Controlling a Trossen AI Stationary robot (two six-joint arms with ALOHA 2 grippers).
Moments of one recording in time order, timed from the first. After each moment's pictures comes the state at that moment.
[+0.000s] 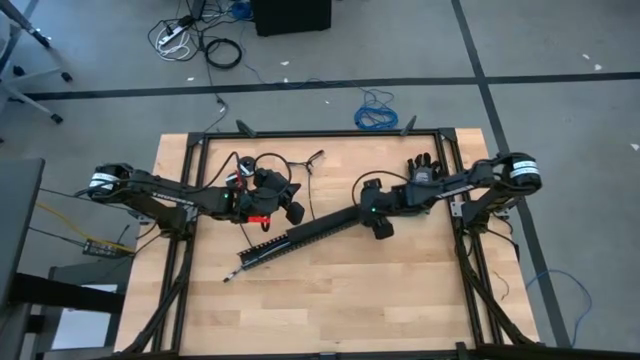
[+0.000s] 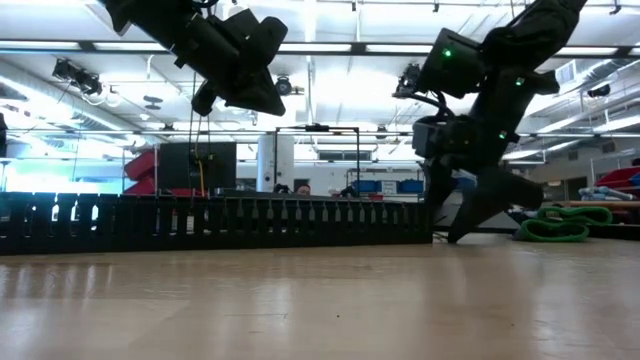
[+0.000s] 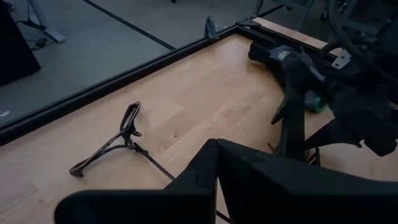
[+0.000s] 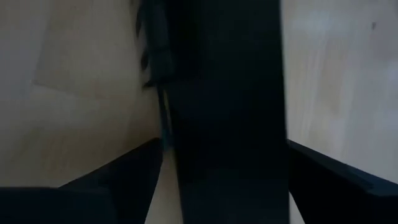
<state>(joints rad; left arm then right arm) -0.07 1.34 0.78 0.03 -0.67 -0.50 -0.05 1.54 0.71 -0.22 0.31 -0.42</state>
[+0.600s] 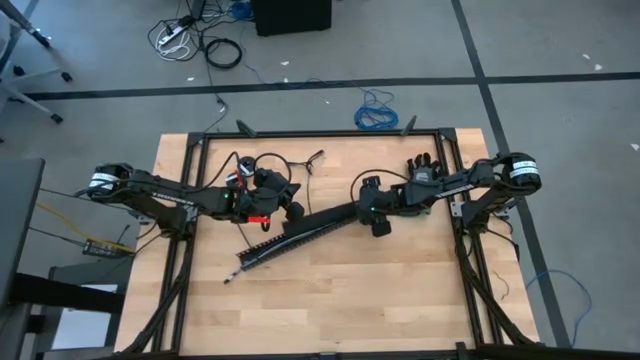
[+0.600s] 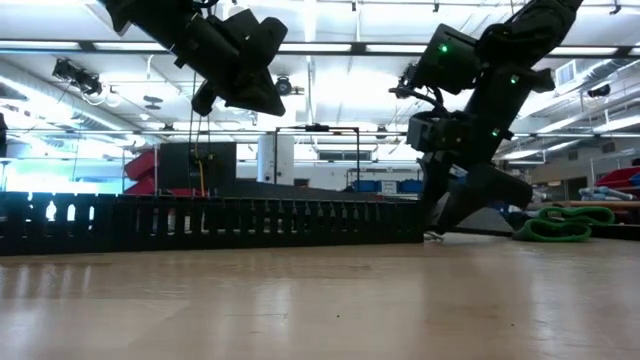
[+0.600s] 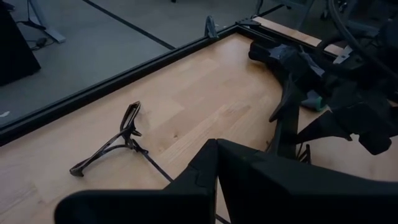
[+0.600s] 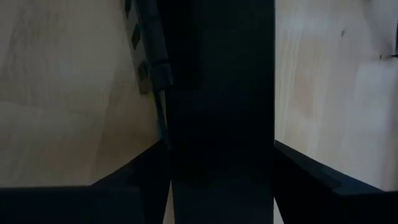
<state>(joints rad) -0.07 1.34 0.78 0.03 -0.67 -0.50 -0.04 1.54 0.72 -0.21 0.35 -0.43</state>
